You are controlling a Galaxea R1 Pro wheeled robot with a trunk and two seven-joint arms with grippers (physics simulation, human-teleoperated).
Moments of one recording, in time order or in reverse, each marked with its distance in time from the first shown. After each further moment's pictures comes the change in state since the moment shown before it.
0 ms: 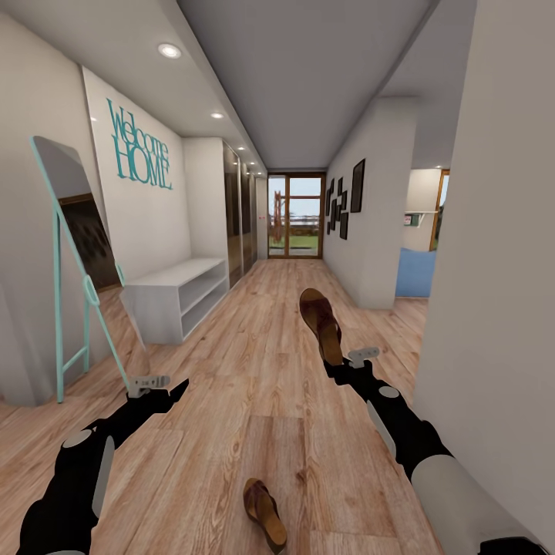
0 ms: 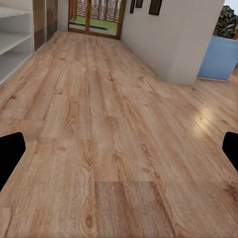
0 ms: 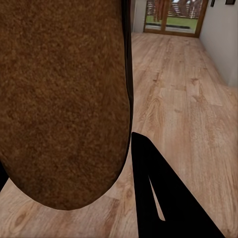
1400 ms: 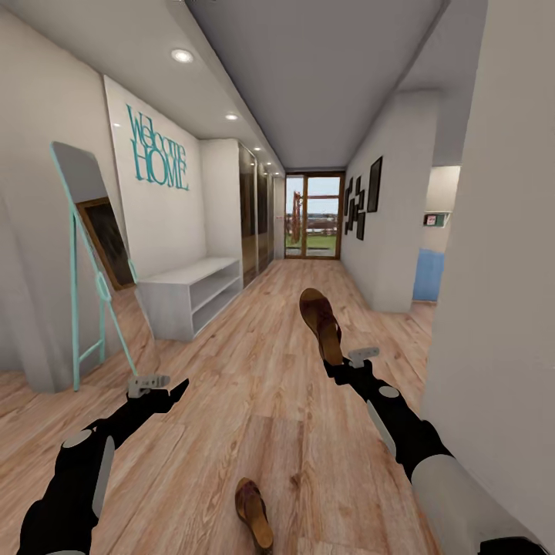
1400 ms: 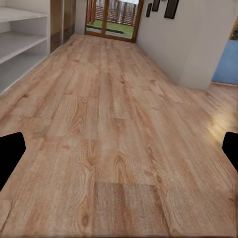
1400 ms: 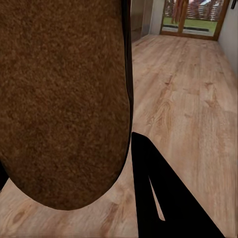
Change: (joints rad) left arm 0.000 -0.001 0.001 0.000 0.000 -0.002 0.000; right arm -0.001 0.000 0.000 -0.001 0.001 0.000 0.000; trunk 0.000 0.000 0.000
